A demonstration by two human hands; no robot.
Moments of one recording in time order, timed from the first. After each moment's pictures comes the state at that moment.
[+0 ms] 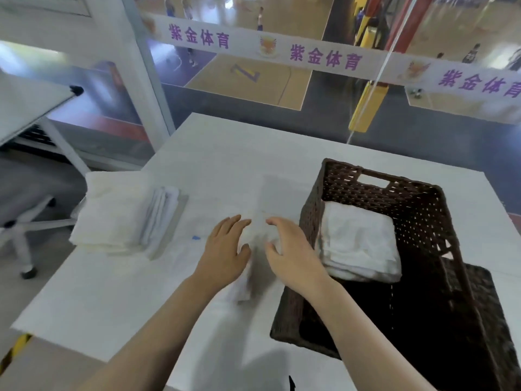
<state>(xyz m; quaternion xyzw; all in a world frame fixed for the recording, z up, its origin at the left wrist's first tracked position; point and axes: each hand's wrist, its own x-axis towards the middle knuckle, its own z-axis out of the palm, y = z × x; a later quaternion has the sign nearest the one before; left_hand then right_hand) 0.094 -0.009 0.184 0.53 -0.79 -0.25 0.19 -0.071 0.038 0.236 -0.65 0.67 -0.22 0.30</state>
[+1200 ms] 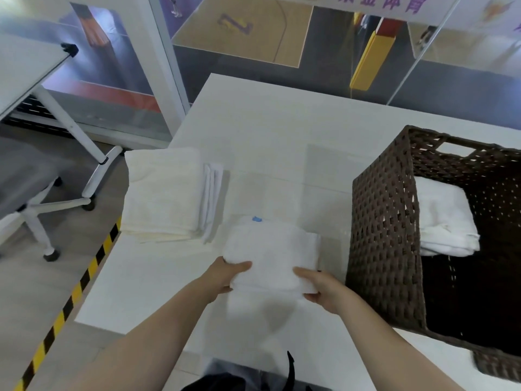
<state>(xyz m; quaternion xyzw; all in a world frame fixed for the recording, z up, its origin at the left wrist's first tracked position) 0.281 -0.035 0.073 0.66 -0.35 -0.66 0.06 0.043 0.033 0.054 -0.07 0.70 -0.25 0.66</state>
